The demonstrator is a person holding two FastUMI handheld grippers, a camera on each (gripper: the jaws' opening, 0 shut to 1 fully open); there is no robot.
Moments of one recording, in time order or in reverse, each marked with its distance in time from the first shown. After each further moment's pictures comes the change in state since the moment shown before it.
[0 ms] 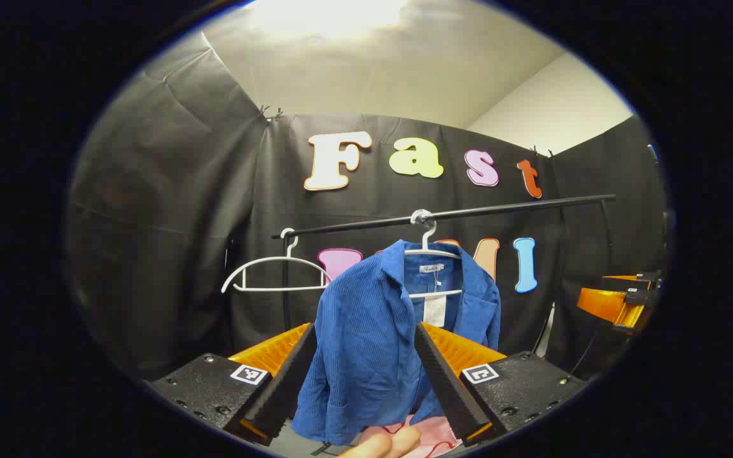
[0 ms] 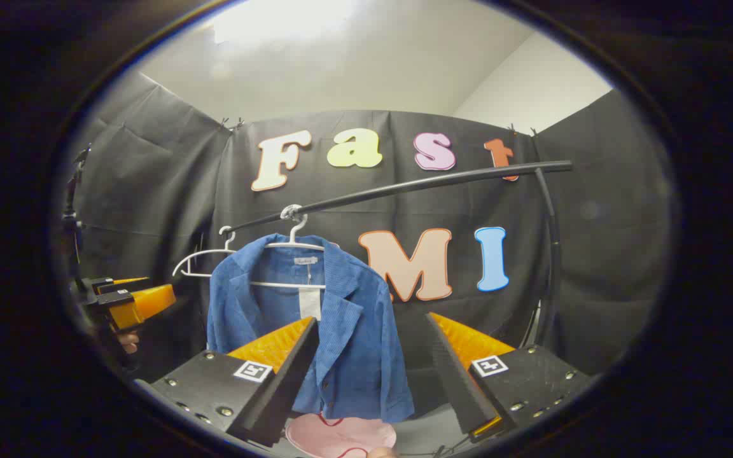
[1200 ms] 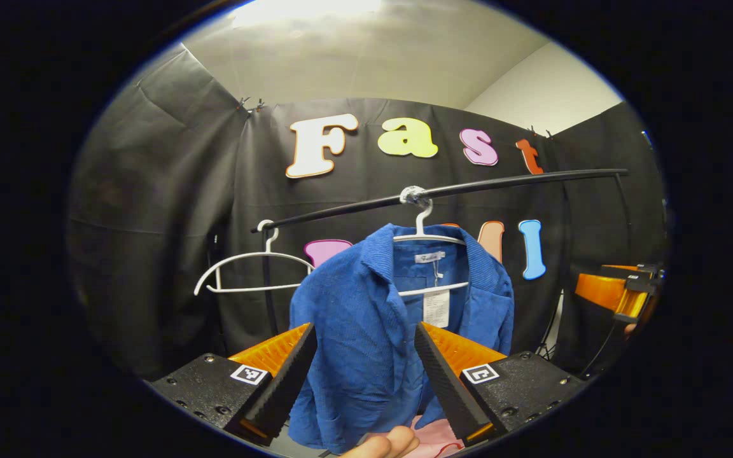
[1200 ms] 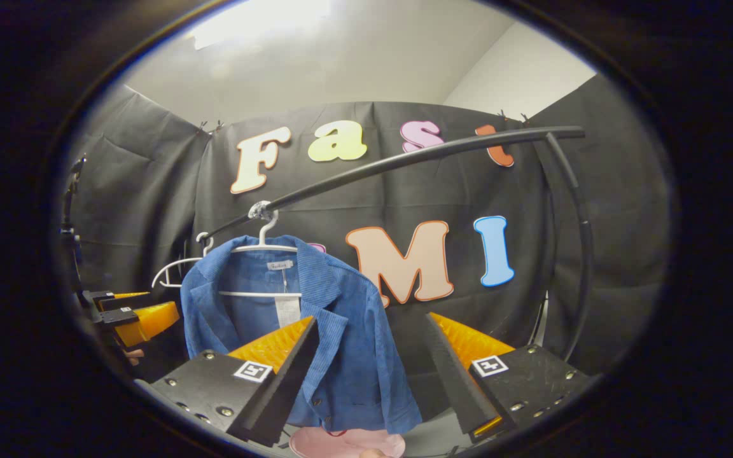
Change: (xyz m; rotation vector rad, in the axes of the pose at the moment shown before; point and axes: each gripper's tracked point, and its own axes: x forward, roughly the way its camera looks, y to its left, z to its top) left arm 0.069 -0.040 -0.026 0.036 0.071 -0.029; right arm 0.067 -0.009 -0.020 0.051 -0.005 -0.026
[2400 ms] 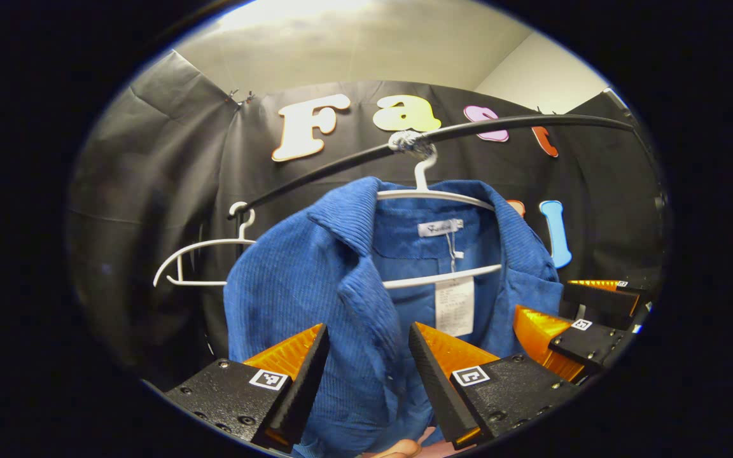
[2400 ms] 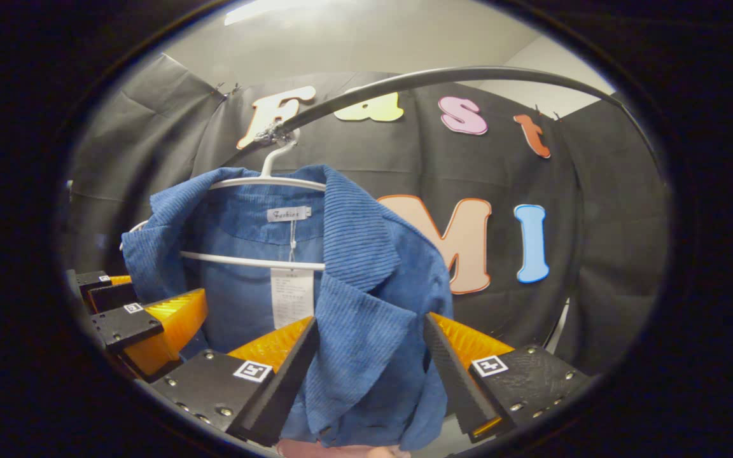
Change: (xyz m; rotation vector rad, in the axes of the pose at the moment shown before) left arm 0.104 -0.002 -0.045 0.044 -0.009 0.093; right arm 0.131 0.080 -0.084 -0.058 0.052 0.034
